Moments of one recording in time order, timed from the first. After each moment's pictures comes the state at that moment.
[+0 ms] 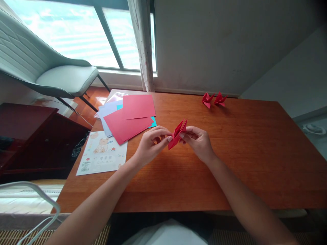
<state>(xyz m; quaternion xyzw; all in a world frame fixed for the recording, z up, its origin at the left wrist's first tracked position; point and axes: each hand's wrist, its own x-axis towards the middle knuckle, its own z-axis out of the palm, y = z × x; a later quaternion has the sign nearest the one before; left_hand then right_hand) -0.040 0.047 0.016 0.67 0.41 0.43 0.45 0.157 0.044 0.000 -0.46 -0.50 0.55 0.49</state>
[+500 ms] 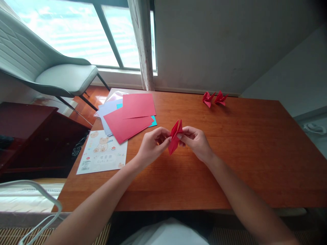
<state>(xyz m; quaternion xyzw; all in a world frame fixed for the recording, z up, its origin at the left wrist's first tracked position) -0.033 0.042 0.008 0.61 0.45 0.41 0.50 0.155 0.045 -0.001 -0.43 -0.50 0.59 0.45</state>
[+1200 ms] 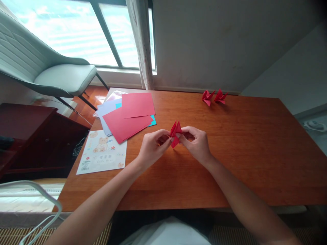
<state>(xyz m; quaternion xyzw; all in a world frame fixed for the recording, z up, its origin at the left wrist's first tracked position) -0.028 0.036 0.009 0.64 0.46 0.41 0.46 0.153 0.037 -0.002 -0.50 -0.62 0.38 0.47</state>
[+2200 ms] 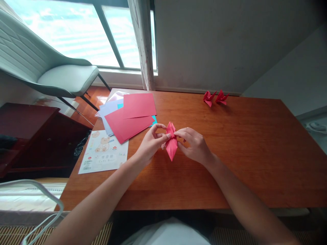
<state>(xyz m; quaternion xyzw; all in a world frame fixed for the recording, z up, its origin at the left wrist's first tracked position) -0.034 0.044 0.007 0.39 0.42 0.41 0.70 0.162 0.043 -0.010 -0.34 -0.83 0.14 0.42</state>
